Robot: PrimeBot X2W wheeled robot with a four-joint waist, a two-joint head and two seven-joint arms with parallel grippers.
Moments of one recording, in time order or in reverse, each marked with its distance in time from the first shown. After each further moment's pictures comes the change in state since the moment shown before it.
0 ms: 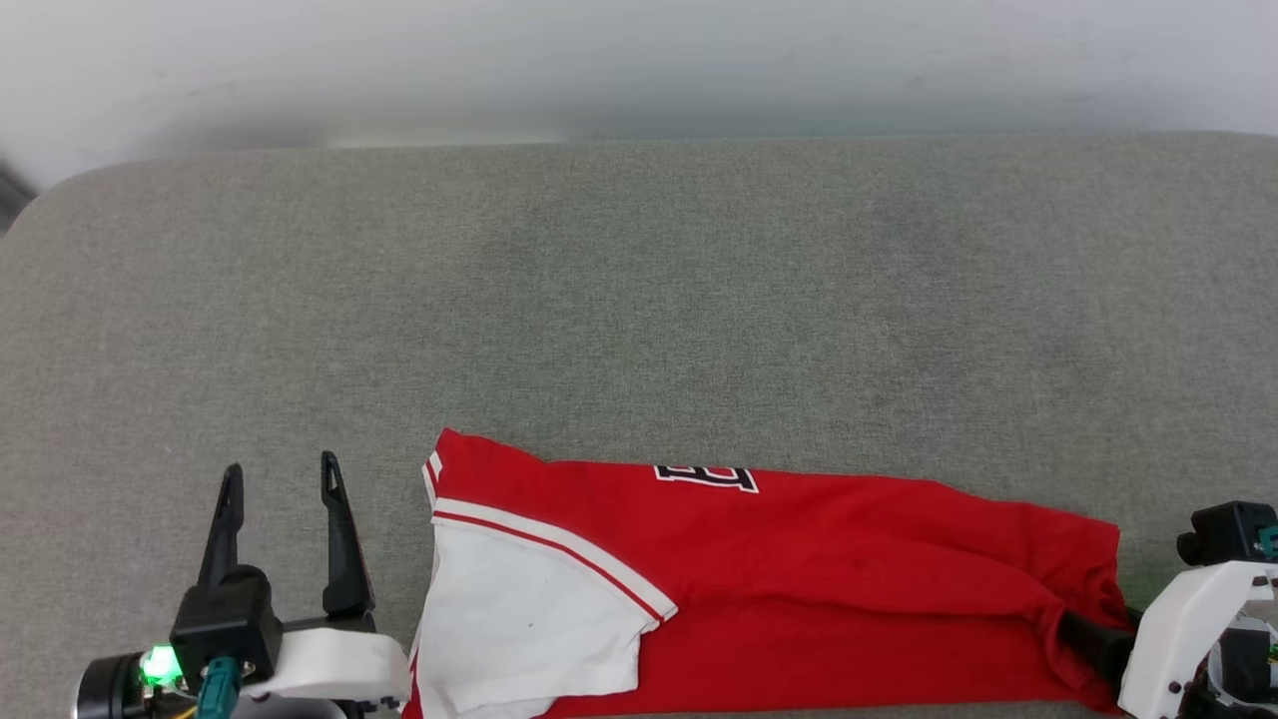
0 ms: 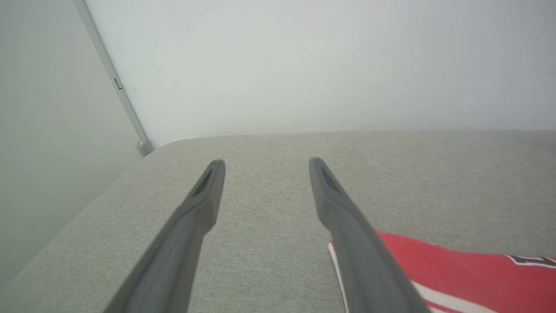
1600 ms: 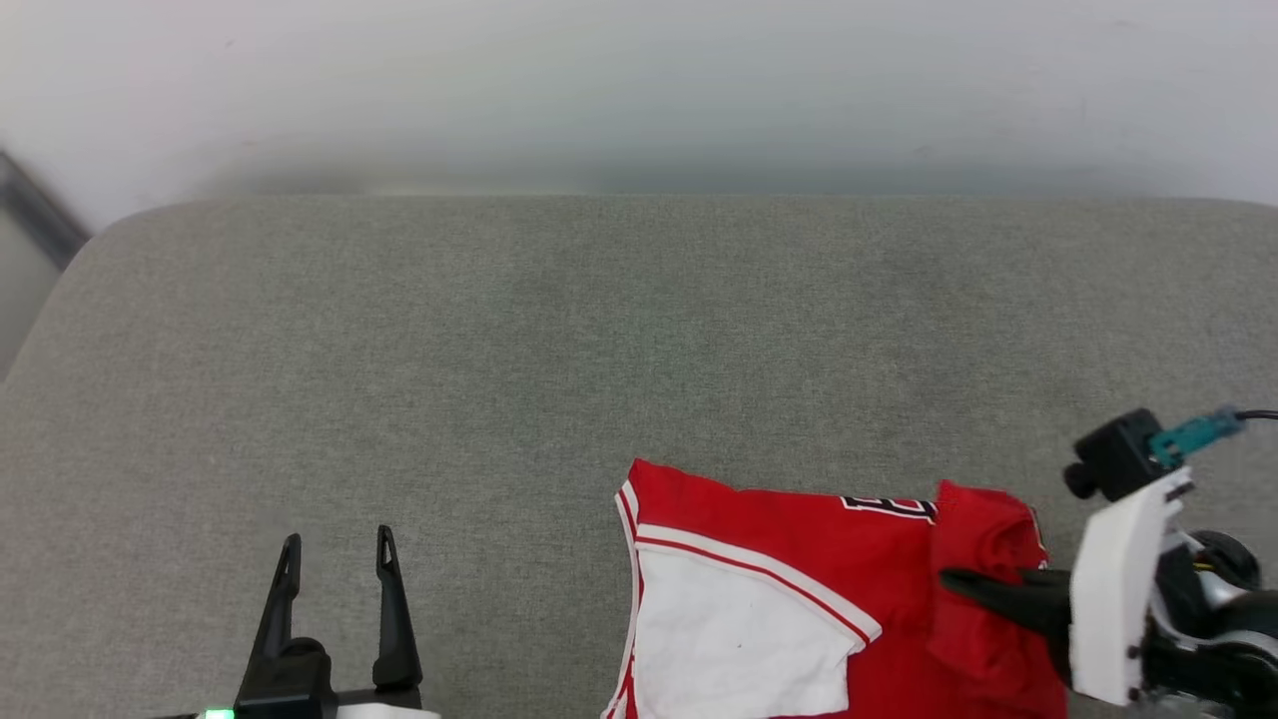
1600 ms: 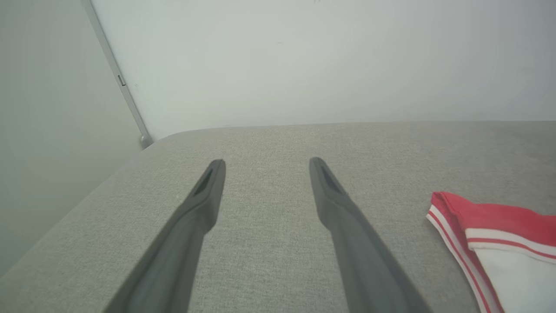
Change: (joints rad) left arm 0.178 -0.335 0.243 0.018 0.333 -0.299 0.000; right arm -0.020 -0.053 -0.071 -0.440 0.022 0.002 0.423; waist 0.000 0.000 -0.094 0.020
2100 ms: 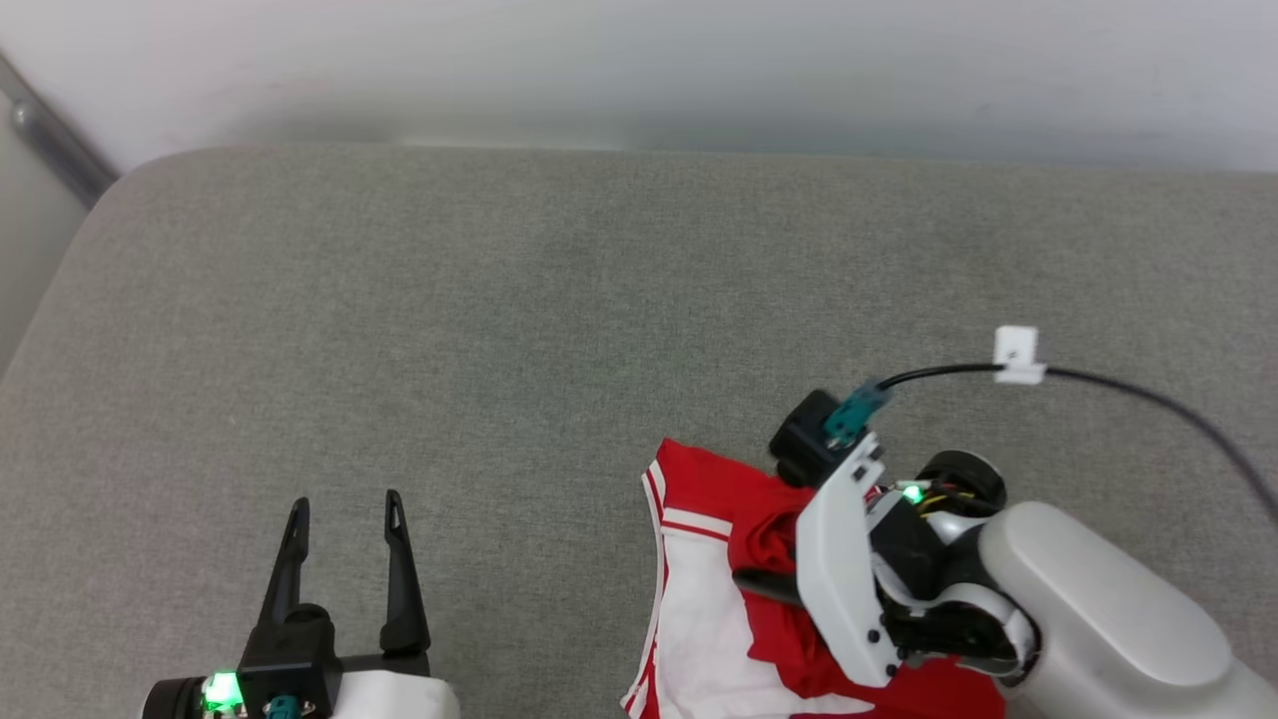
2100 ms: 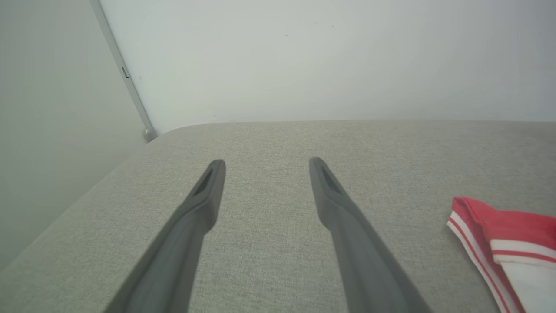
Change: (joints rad) left arm -0.061 -0.020 0.014 0.015 0.003 -0.035 0.000; right arm -0.365 0.244 0.423 0.150 -0.185 0.000 0.029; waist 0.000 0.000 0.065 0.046
